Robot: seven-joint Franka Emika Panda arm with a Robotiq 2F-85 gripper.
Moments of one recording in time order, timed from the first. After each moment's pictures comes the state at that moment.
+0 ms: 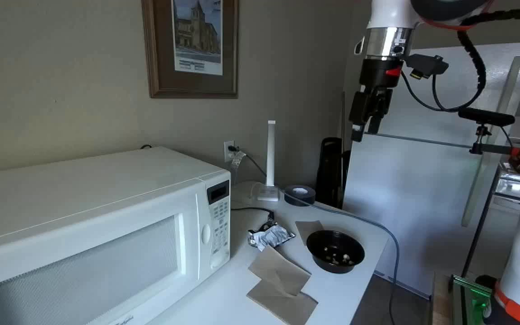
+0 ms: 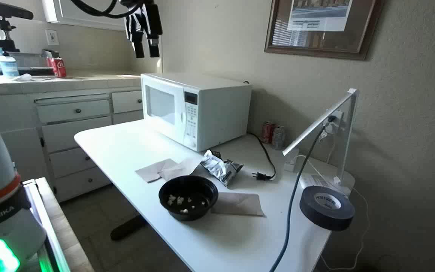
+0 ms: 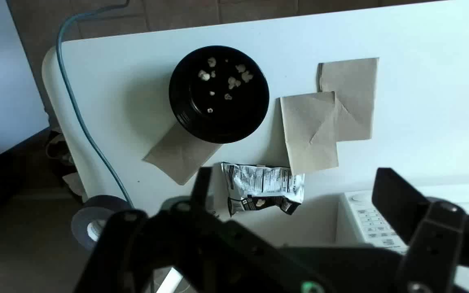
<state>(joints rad) -0.06 -0.82 0.05 -2.49 -0.09 1.78 0.10</state>
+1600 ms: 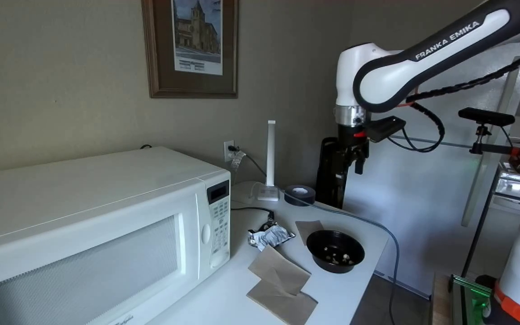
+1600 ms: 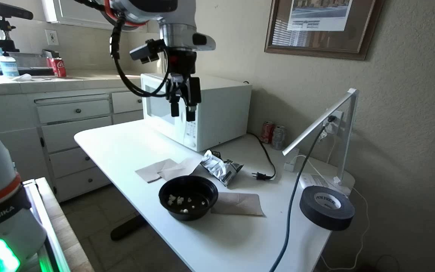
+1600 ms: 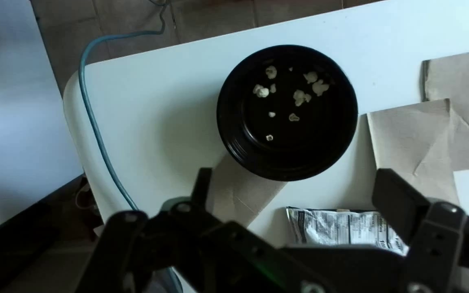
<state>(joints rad) -0.17 -0.46 -0.03 -2.58 -0.24 2.11 0.12</state>
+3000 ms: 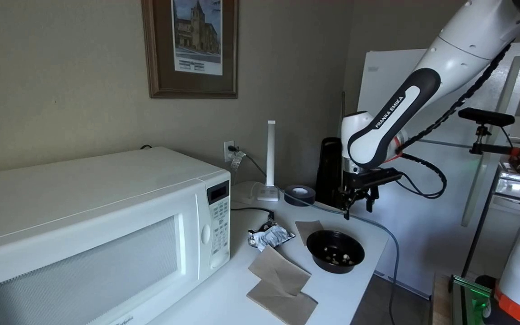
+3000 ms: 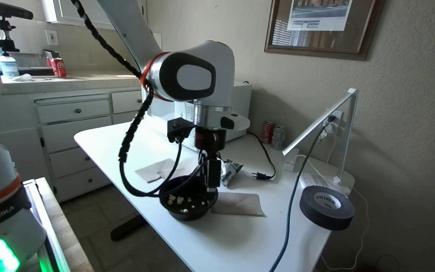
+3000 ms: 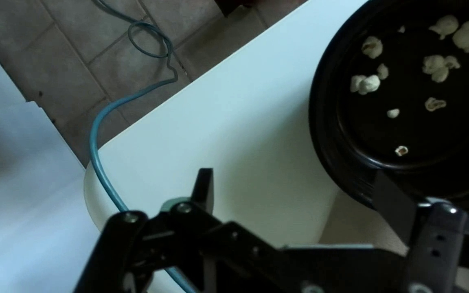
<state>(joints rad) -0.31 -0.01 -0.19 -2.58 -0.31 2.50 0.33</state>
